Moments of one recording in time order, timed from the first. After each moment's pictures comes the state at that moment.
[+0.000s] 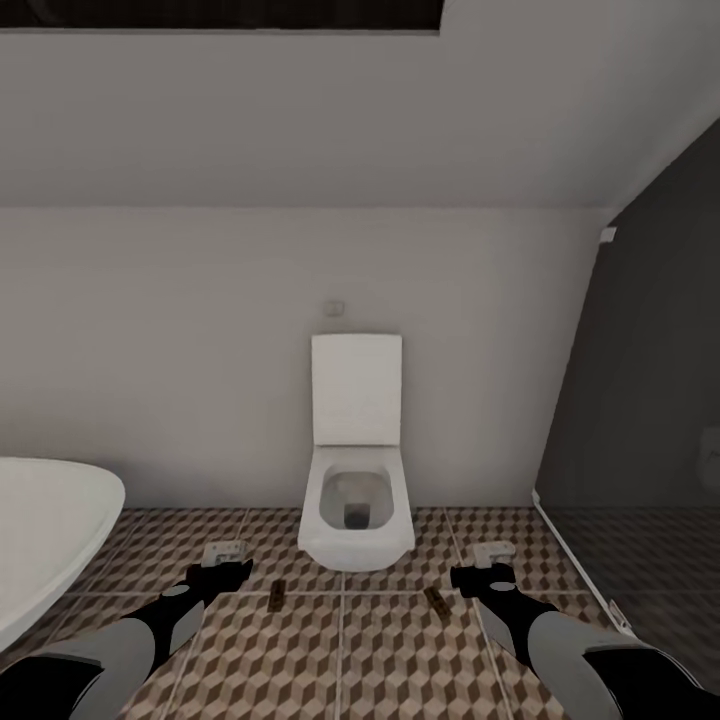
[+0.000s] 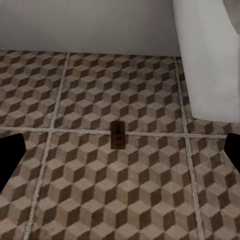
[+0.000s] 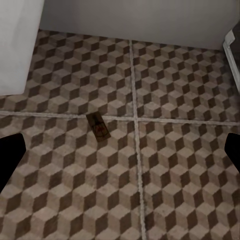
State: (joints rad) left arm -0.78 0.10 -0.17 -0.01 0.22 -0.17 -0.08; right arm -0.81 0.01 0.05 0.03 0.06 -0.11 -0.15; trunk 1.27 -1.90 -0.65
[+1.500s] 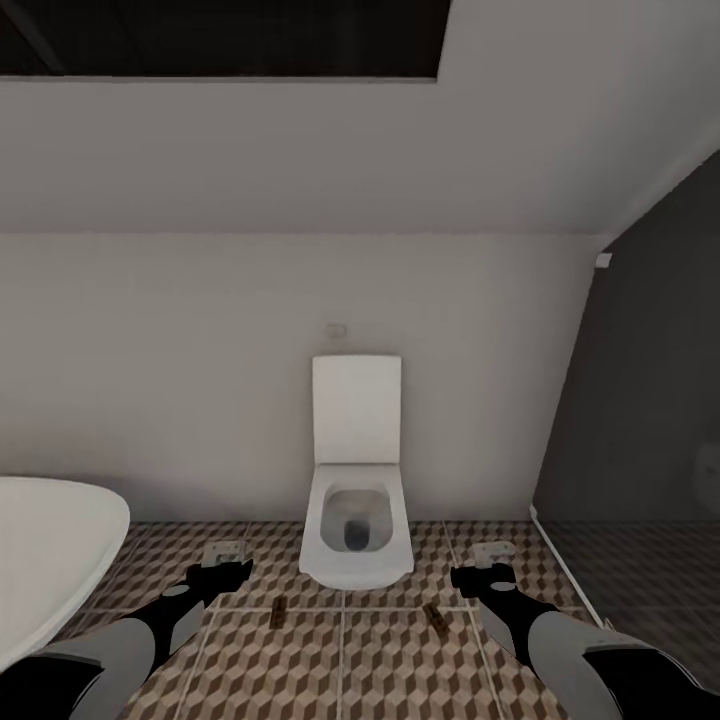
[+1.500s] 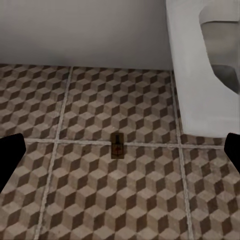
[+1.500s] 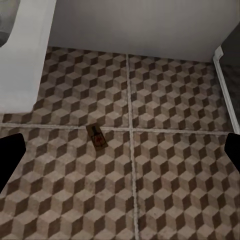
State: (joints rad) left arm -0.78 0.09 -0.17 -0.01 0.22 -0.17 -0.08; right arm -0.81 0.01 0.05 0.03 0.06 -0.11 -0.15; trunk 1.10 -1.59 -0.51
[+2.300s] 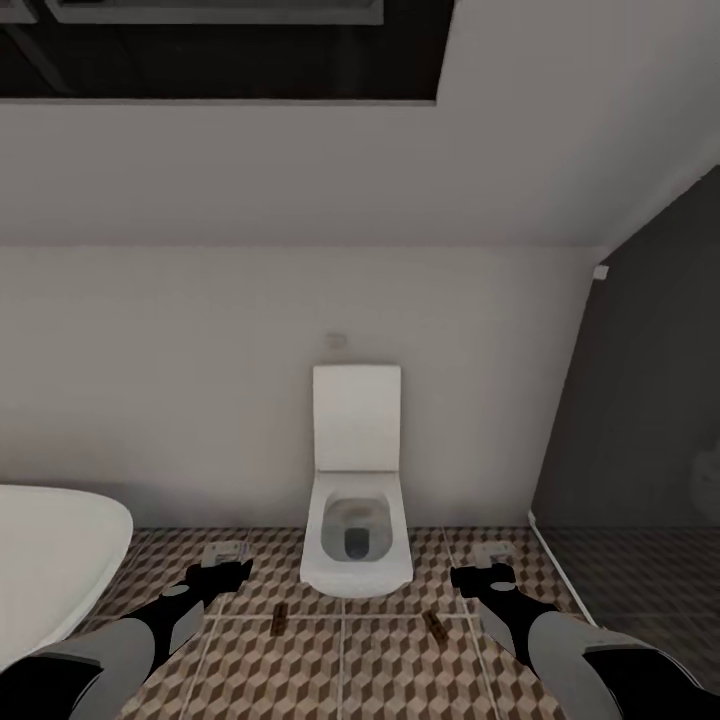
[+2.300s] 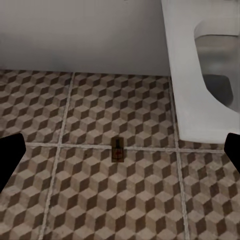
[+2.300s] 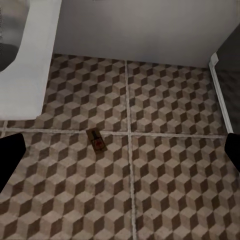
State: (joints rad) left arm -0.78 0.10 -0.16 -0.01 0.22 -0.17 -0.08; right arm -0.81 0.01 0.05 0.03 0.06 -0.11 -0.14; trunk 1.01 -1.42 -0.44
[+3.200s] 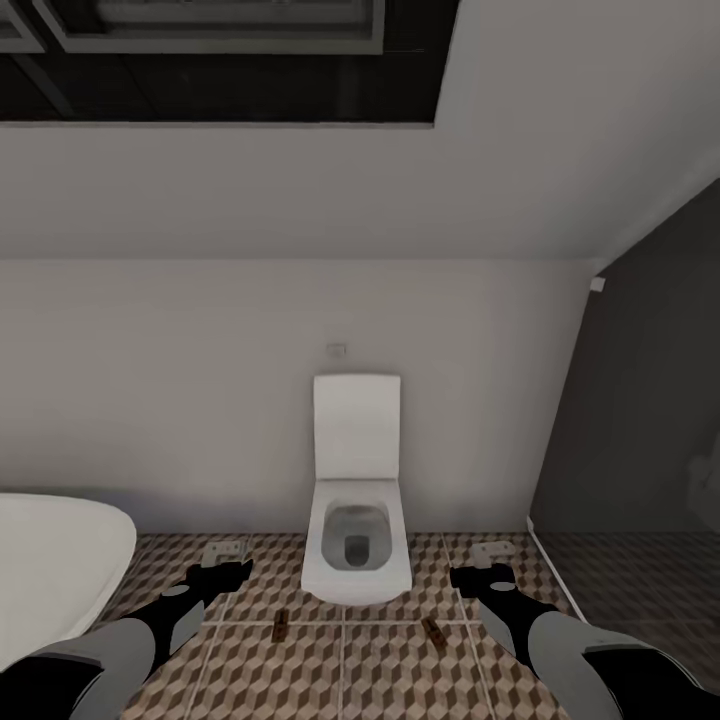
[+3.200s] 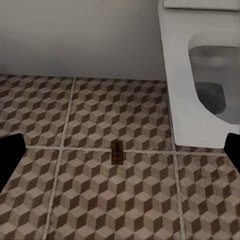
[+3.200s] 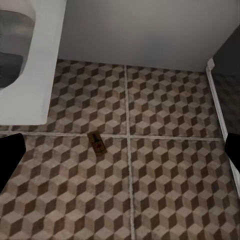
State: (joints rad) left arm -0.78 0.09 -0.17 -0.01 0.22 -0.17 -0.08; right arm -0.81 0.01 0.05 0.03 0.06 -0.11 -0.14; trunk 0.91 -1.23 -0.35
